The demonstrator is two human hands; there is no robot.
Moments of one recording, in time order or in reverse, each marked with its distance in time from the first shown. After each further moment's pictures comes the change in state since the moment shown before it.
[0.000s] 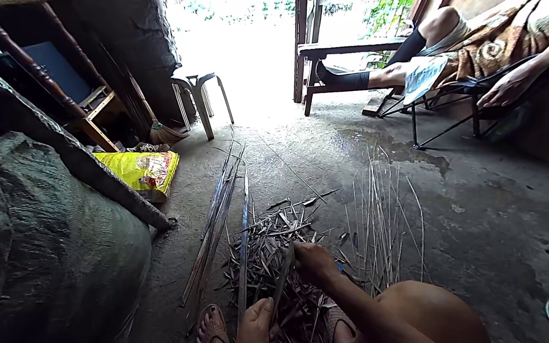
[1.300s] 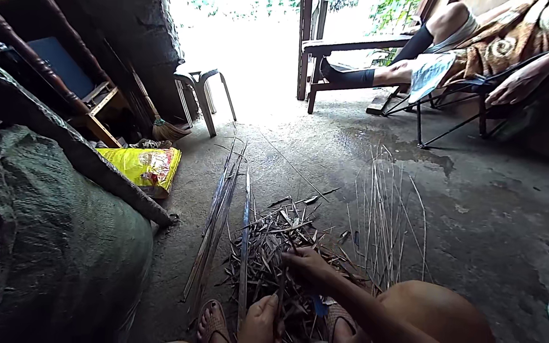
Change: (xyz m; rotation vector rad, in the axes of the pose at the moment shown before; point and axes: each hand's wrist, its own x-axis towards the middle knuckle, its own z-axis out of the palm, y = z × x) left_hand 0.000 0.003 0.007 0.046 0.001 -0.022; right_hand -0.012 0.004 0.018 1.189 -0.164 -0.060
